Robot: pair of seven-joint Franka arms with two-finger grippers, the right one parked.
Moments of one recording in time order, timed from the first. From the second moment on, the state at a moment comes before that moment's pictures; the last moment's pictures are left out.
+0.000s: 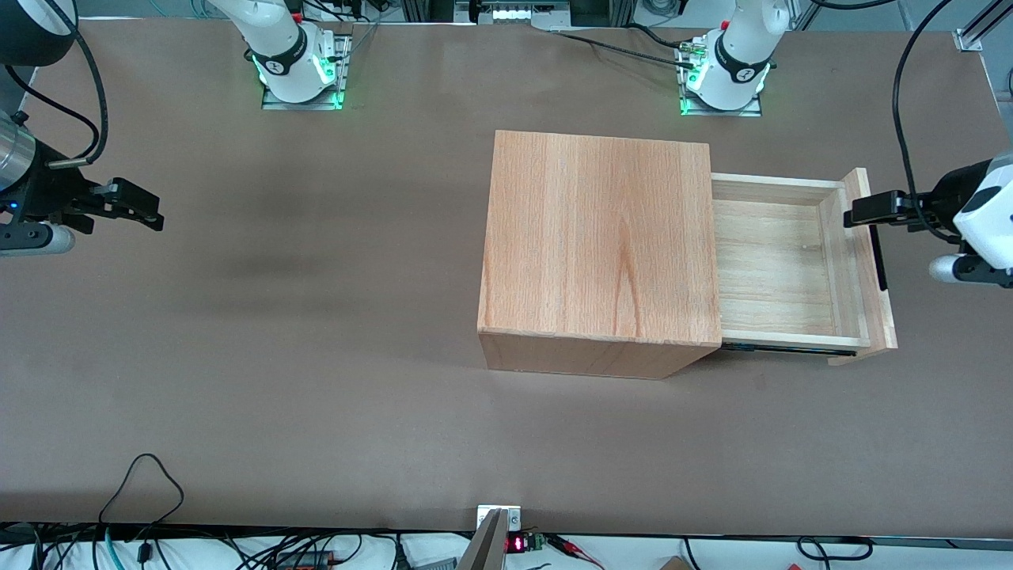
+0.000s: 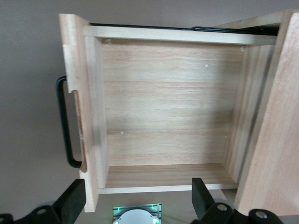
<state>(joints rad) 0.03 0.30 -0.02 -1.22 -0.07 1.28 0.01</state>
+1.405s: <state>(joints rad) 0.00 0.08 -0.01 -1.51 -0.02 1.47 0.00</state>
